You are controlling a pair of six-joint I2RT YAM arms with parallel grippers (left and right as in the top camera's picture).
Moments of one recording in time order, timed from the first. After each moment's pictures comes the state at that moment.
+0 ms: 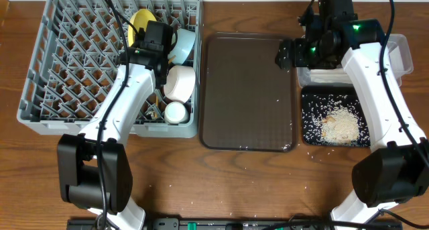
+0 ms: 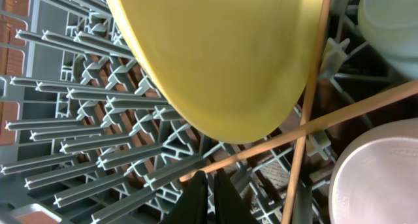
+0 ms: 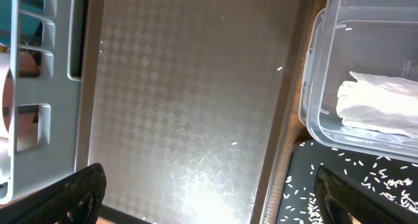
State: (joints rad) left arm -0.19 1.79 1.41 -0.81 -0.50 -0.14; right arm 0.15 1.84 1.77 -1.10 -0.23 0.14
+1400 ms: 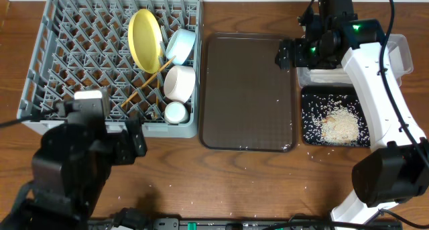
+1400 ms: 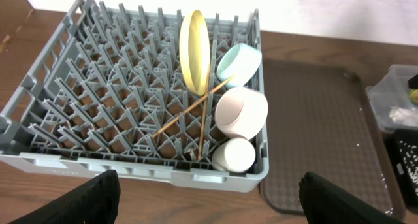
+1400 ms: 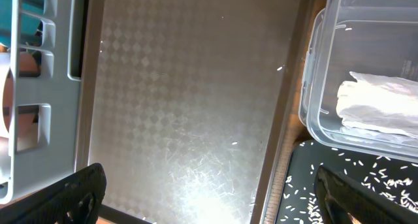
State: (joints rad) left arm -0.30 0.80 1.41 -1.21 -0.21 -0.25; right arm 0.15 1.84 1.77 -1.10 -0.23 0.14
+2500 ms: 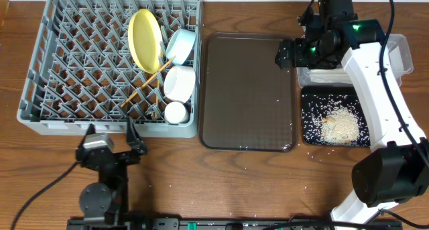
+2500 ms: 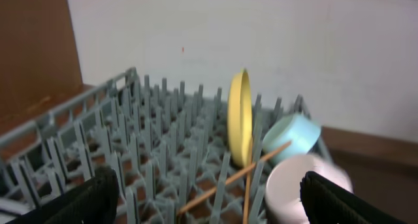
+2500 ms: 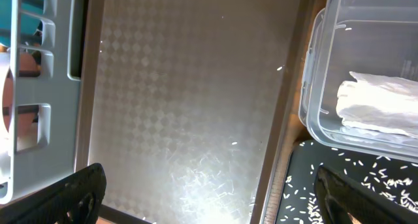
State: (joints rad) left arm 0.03 0.05 0.22 -0.20 -0.10 -0.12; right arm 0.15 1.84 1.77 -1.10 -0.23 0.14
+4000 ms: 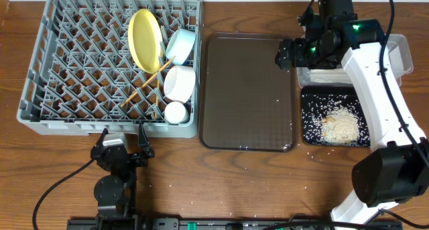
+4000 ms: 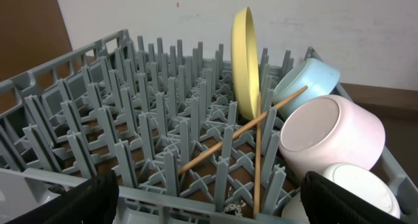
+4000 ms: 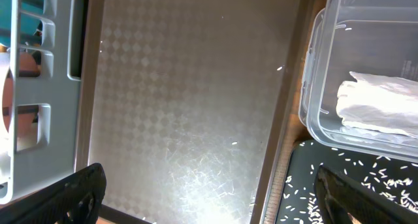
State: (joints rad) left arm 0.03 0.01 0.04 -0.15 -0.09 -0.07; right arm 0.15 1.84 1.77 -1.10 -0.23 0.14
